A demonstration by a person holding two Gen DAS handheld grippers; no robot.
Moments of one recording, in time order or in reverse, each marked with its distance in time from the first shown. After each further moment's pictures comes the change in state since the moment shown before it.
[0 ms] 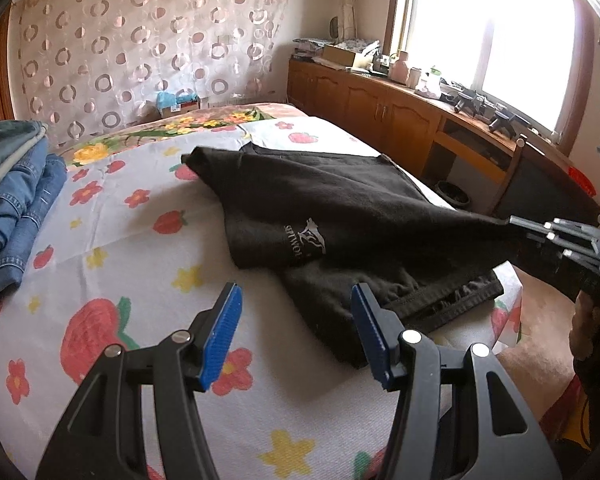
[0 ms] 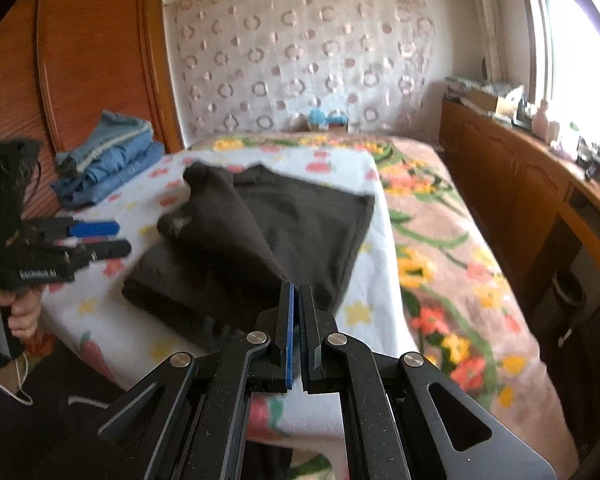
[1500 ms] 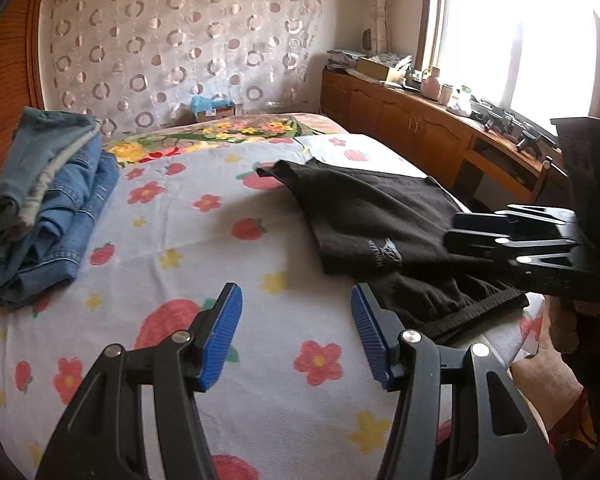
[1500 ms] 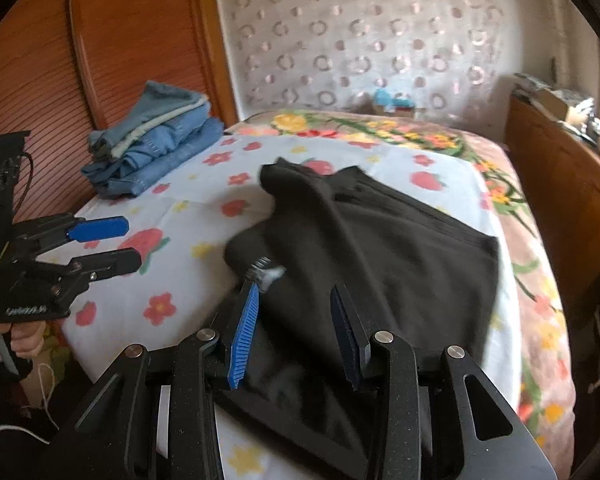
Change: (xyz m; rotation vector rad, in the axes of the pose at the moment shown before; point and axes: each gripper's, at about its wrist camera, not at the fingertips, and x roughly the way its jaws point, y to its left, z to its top) left arm -0.032 0.053 0.000 -0.059 -0.045 0.094; right arm 0.082 0.078 0.068 -0.112 0.102 0.204
